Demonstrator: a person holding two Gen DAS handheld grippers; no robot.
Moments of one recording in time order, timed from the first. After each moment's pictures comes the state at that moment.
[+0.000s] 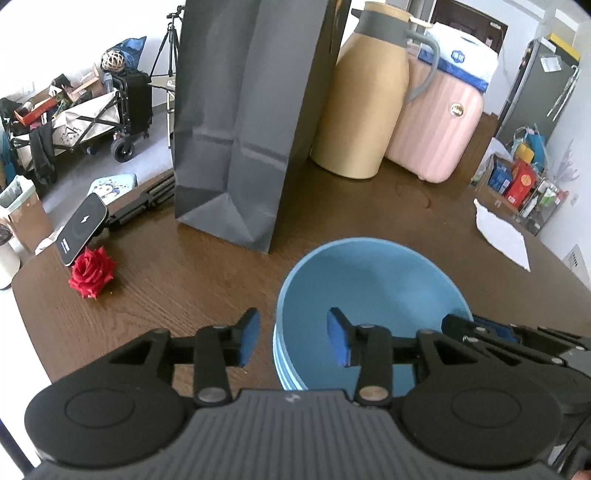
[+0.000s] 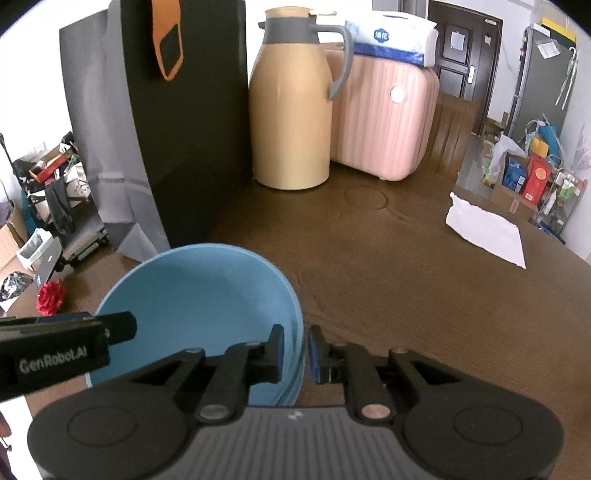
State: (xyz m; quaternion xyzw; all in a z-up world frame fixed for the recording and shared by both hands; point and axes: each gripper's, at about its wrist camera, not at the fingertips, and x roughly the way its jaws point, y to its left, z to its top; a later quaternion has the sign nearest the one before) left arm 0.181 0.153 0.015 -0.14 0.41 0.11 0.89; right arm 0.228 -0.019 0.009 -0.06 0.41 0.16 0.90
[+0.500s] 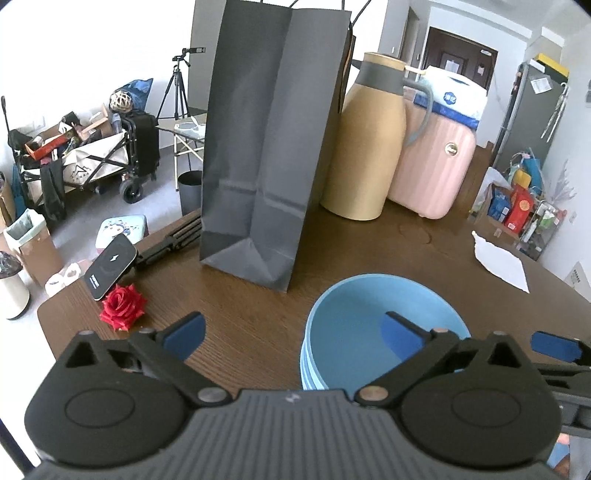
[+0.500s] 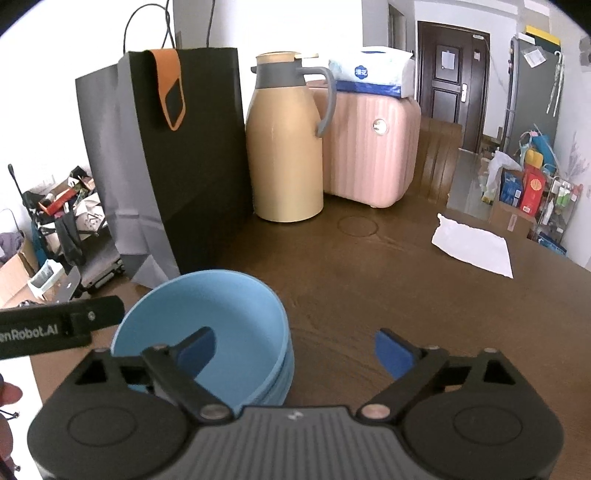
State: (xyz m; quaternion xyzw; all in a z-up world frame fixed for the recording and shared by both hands) left arm 0.151 0.161 0.039 -0.12 0.35 0.12 0.92; right arm 0.197 -0.049 0.032 -0.03 0.36 0.16 0.92
